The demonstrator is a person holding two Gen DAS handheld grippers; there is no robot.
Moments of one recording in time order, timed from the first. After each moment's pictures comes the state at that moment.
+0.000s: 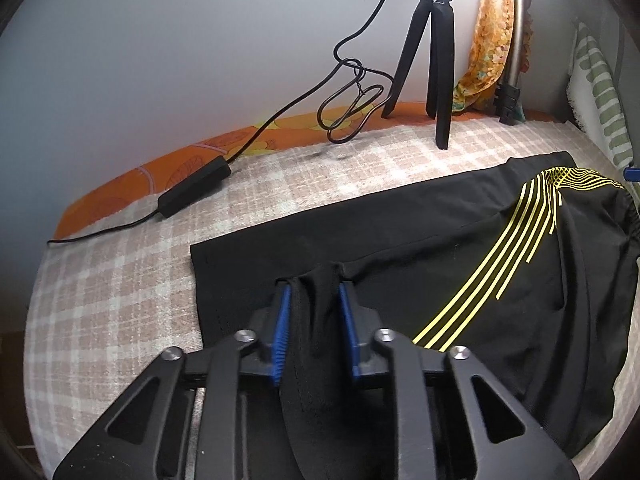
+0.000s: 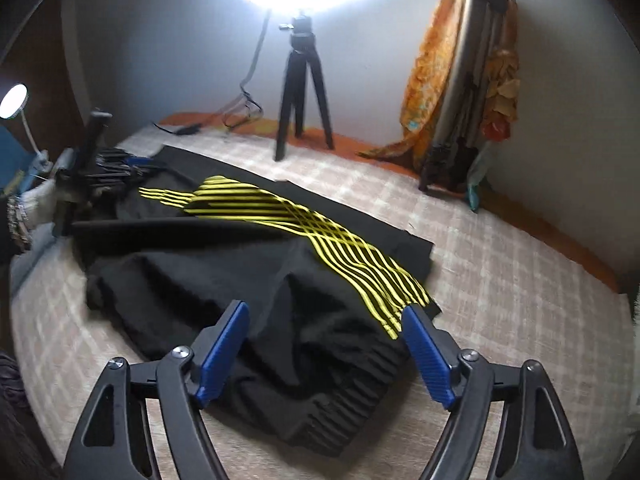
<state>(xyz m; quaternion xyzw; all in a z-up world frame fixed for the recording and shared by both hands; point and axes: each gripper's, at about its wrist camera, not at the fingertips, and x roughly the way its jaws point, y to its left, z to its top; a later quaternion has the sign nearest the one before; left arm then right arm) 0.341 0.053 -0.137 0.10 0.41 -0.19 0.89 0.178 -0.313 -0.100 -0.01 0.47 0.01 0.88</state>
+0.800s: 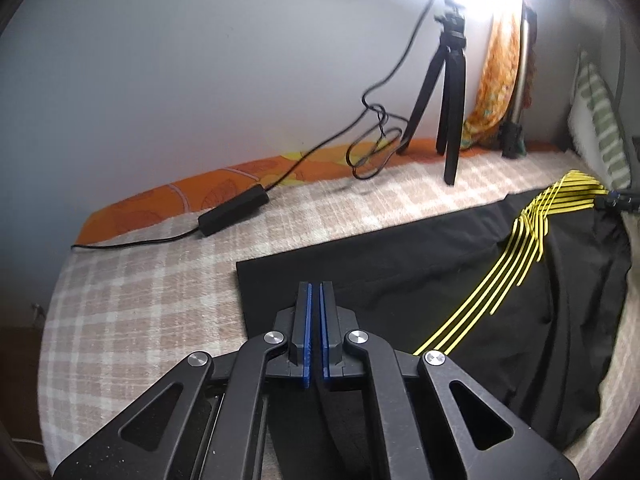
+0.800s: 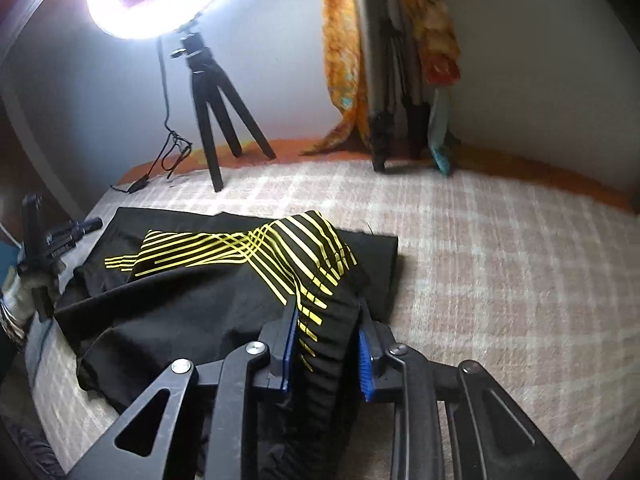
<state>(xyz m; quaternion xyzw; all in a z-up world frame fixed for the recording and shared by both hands) 0.334 0.084 -0.109 0.07 0.38 -0.19 0.90 0.204 -0.355 -0.120 0.10 0.46 -0.02 0.88</state>
